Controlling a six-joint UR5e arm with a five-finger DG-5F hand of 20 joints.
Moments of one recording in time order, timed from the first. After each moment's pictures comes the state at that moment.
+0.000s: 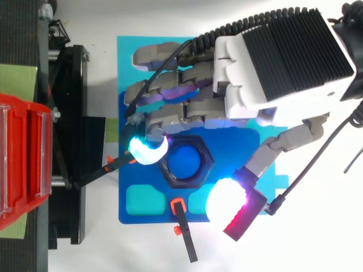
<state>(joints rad) 0.00 -2.24 -1.14 -2.90 -1.92 -1.10</state>
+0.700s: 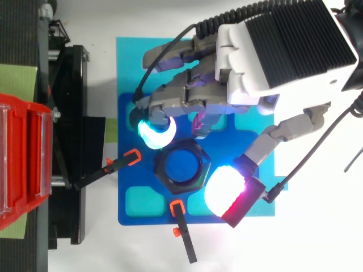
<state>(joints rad) -0.01 -2.24 -1.14 -2.90 -1.92 -1.10</state>
